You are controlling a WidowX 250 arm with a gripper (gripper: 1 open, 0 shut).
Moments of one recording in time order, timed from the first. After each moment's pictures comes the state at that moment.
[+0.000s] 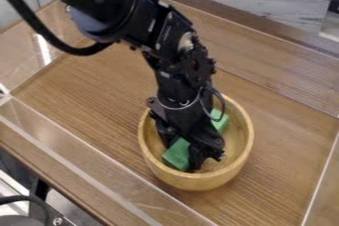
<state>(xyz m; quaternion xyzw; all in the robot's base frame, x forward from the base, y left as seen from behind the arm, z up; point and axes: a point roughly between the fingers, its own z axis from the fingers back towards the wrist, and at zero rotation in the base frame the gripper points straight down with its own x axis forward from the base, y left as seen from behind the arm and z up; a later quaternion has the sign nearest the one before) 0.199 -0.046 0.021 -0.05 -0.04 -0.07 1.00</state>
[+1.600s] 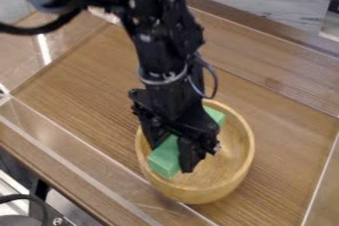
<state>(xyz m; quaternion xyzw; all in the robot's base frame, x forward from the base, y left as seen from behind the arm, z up) 0.179 -0.041 0.076 -0.09 0.00 -0.04 1.00</state>
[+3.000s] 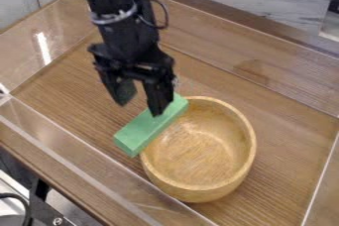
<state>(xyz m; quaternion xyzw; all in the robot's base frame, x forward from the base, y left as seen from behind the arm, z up) 0.203 0.021 0.099 -0.10 -0.04 0.03 0.99</state>
